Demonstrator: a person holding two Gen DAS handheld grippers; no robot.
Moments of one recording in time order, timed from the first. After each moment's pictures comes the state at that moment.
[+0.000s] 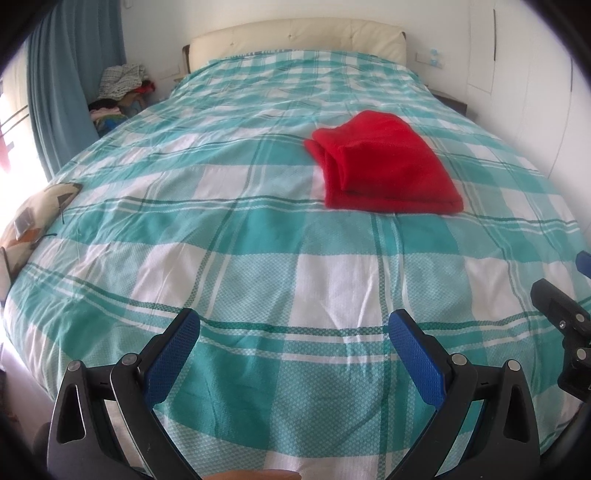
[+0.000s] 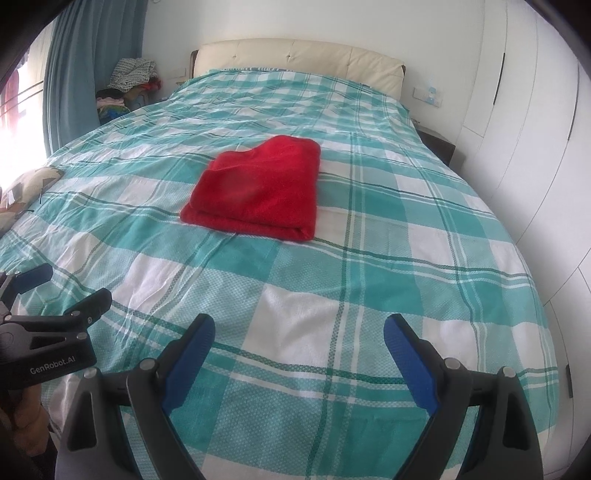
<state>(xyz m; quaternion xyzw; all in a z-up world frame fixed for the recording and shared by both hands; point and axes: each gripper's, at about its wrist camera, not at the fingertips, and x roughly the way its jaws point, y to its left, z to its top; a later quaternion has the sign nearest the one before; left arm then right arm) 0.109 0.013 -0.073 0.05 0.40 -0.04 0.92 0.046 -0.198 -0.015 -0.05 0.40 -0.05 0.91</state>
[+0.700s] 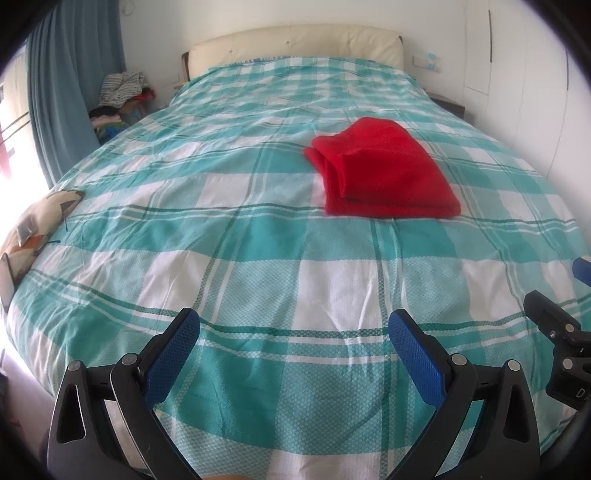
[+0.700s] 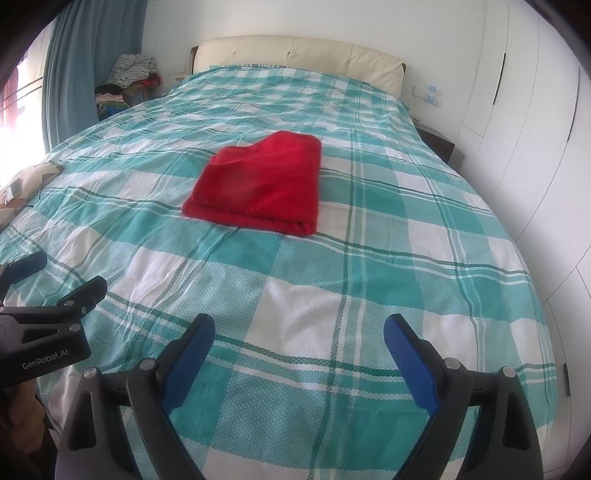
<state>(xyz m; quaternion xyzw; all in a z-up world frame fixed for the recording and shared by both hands) 0.105 0.015 -0.067 0.06 0.39 -0.04 0.92 0.042 -0.194 -0.017 -0.06 0.41 -0.06 0.91</state>
